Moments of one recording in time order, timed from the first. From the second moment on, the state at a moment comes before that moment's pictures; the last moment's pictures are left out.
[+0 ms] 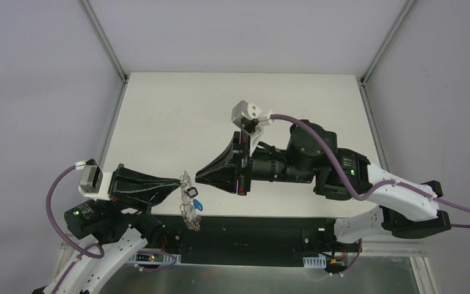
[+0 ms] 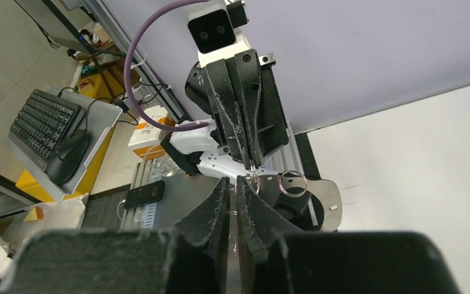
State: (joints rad) left arm -0.61 0.20 0.56 0.62 0.56 -0.76; right arm 1.47 1.28 1.75 -0.44 -0.06 0.35
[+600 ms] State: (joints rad) left arm -0.61 0.22 0.56 0.66 0.56 -0.79; right arm 1.41 1.38 1.76 -0.40 -0.20 0.45
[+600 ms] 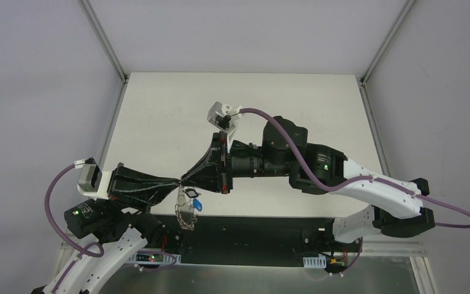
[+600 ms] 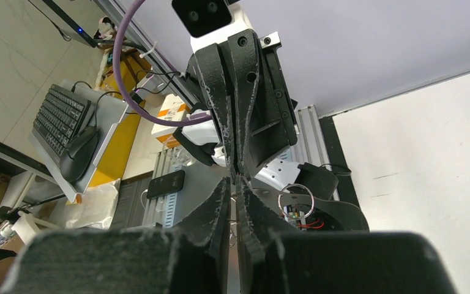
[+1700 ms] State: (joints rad) left arm -0.61 0.22 0.56 0.65 0.56 -0.79; right arm 1.41 1.33 1.66 -0.32 -0.22 0.44
